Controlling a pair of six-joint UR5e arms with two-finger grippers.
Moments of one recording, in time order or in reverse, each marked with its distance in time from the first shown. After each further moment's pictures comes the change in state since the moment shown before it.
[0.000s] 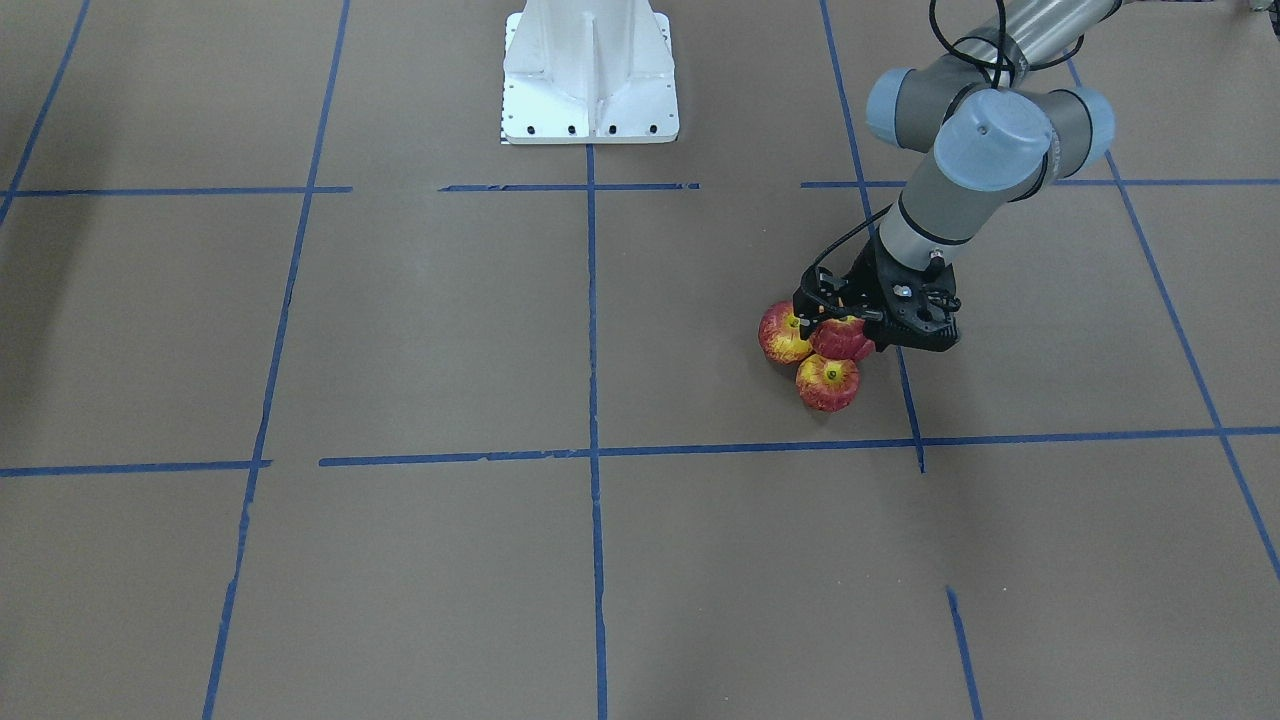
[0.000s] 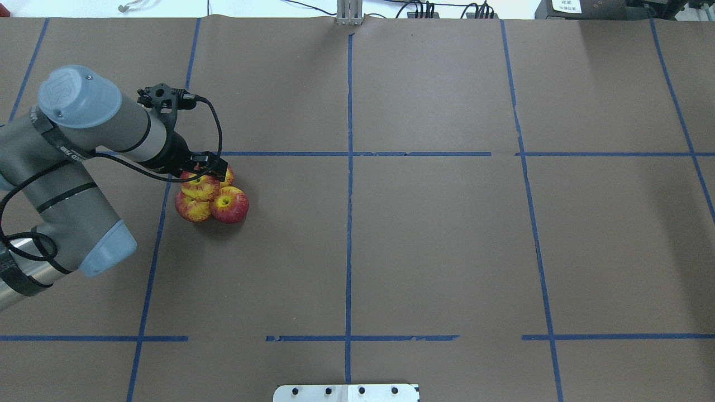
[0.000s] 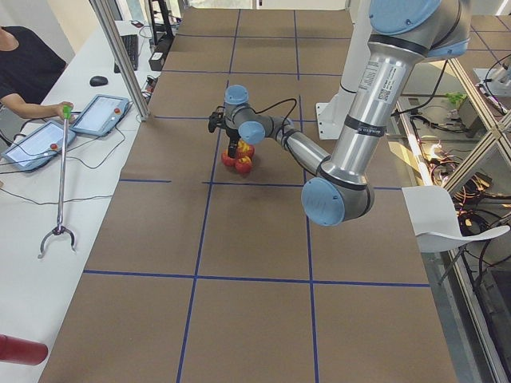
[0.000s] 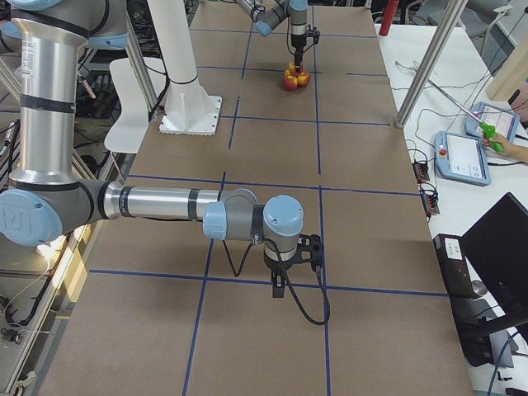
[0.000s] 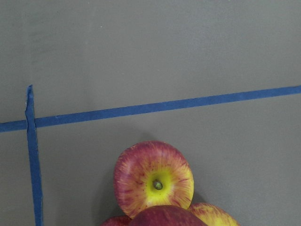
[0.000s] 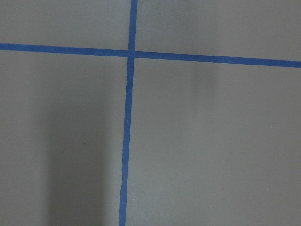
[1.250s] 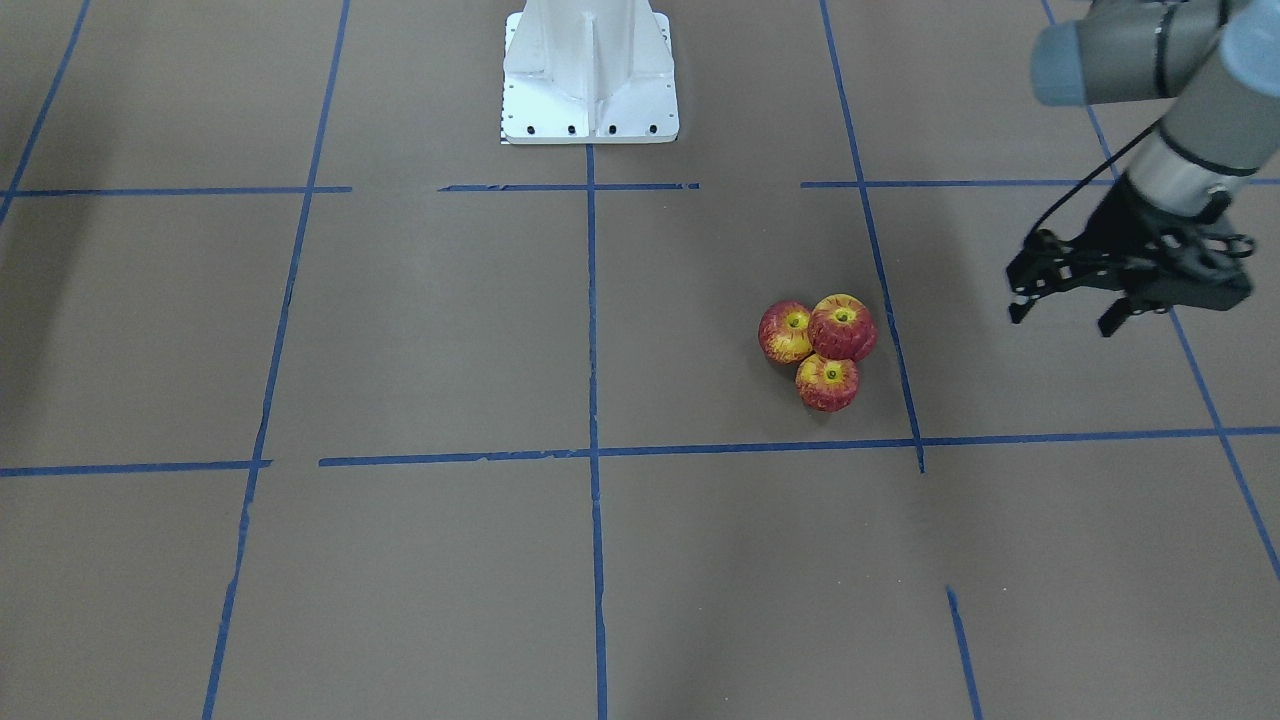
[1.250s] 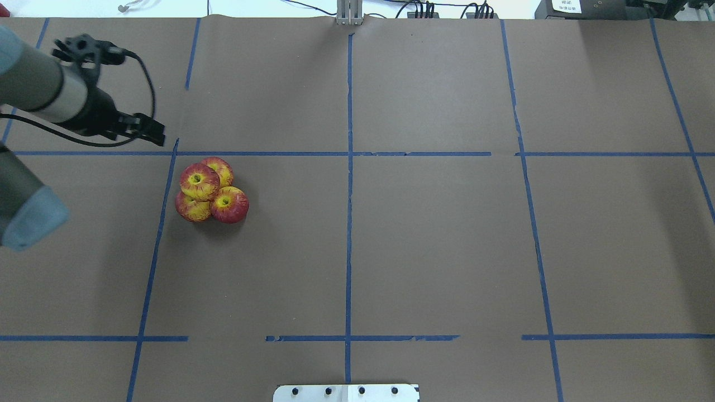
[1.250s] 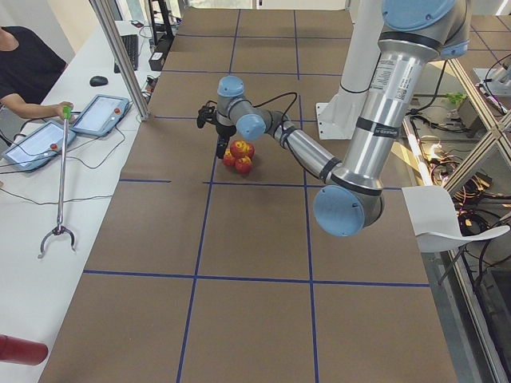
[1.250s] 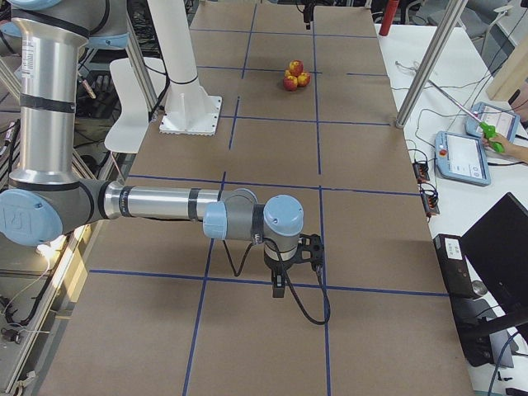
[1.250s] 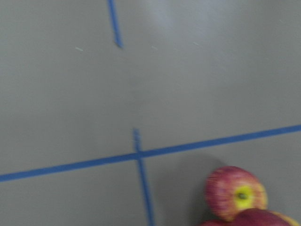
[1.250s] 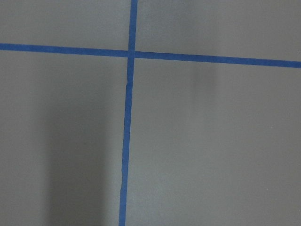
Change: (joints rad) left arm -0.392 0.256 -0.178 0.118 -0.123 0.443; right arm 0.000 0.000 0.000 0.000 0.000 0.000
